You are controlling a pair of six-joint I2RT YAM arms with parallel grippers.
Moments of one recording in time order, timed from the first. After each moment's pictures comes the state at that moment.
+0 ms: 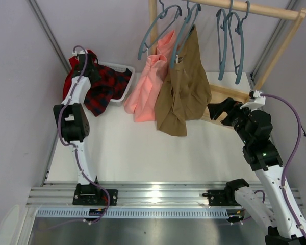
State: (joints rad) left arm 0.06 2.21 1.98 -0.41 -0.20 -0.33; right arm 0.24 0.70 0.90 -0.31 -0.02 0.49
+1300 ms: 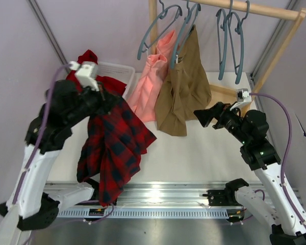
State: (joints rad) left arm -0.46 1.03 1.65 -0.88 0.11 -0.27; right arm 0.33 0.72 0.90 -0.25 -0.27 0.53
